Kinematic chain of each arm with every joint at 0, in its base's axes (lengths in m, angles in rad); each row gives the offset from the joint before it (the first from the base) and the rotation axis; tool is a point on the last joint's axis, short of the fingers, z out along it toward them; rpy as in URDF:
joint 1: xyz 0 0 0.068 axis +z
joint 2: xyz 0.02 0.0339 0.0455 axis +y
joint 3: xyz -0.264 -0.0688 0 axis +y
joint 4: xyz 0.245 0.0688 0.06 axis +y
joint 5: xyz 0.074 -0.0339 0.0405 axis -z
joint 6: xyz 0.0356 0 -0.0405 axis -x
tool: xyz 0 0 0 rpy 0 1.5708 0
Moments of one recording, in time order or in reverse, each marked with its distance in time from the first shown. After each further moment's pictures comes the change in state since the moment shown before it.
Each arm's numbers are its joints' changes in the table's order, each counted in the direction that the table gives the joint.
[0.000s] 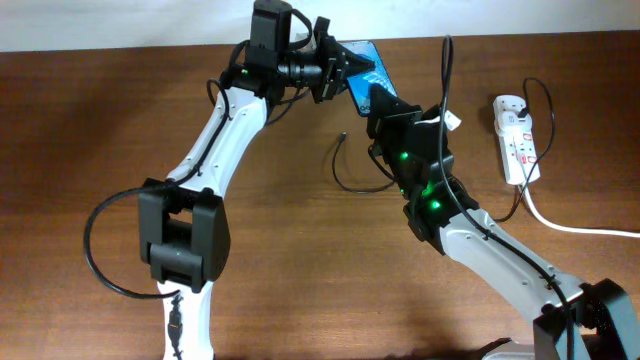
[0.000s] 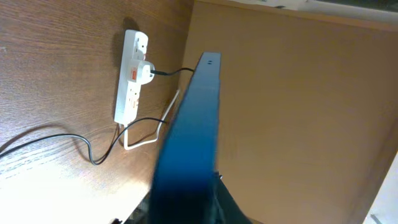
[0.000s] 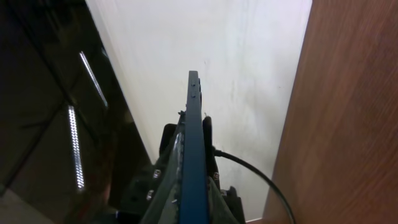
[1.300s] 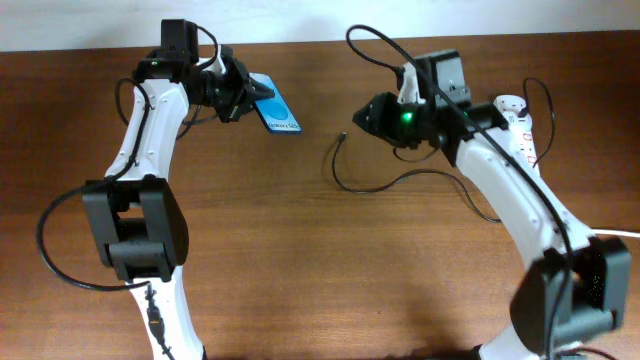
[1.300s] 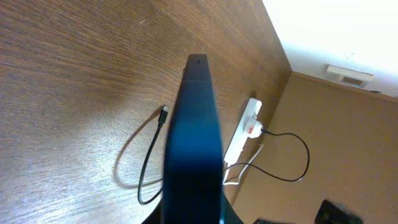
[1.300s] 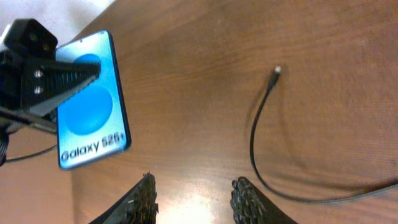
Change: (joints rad) left arm 0.305 0.012 -0.006 0.591 -0.186 -0.541; right arm -0.196 0.212 -0.560 1.106 -0.643 1.101
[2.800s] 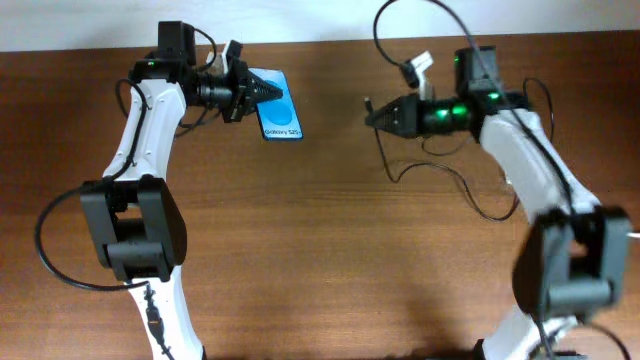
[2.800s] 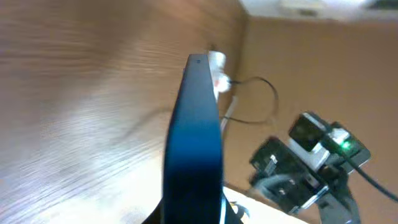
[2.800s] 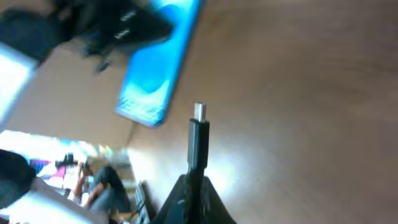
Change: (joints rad) left arm 0.011 0.000 0.000 0.026 0.277 -0.218; right arm -0.191 0.122 -0.078 0.093 -0.635 0.522
